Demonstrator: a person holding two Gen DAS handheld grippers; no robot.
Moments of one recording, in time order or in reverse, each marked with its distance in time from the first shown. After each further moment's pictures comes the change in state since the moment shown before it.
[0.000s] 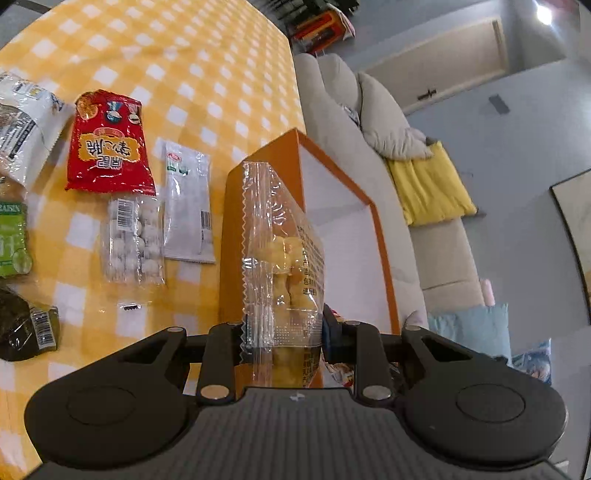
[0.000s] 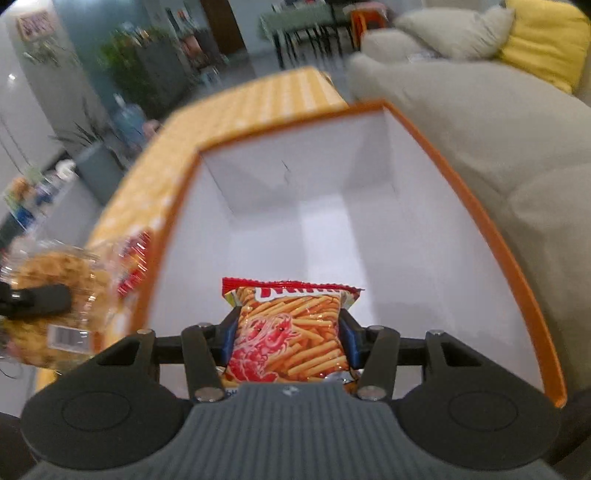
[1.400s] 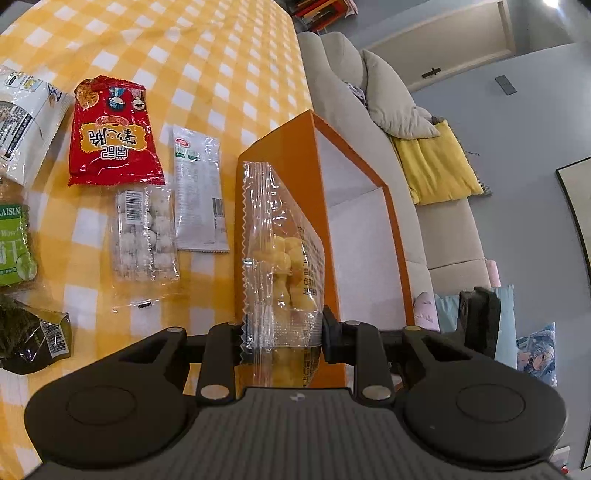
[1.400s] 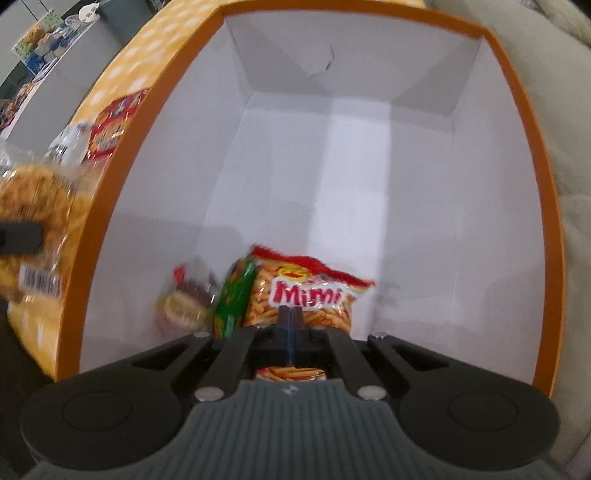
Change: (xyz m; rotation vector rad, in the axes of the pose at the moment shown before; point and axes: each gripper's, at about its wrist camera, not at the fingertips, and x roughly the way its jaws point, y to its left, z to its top) left arm 0.003 0.010 0.010 0.007 0.075 0.005; right arm 0.059 0.002 0.041 -0.275 0.477 0.031
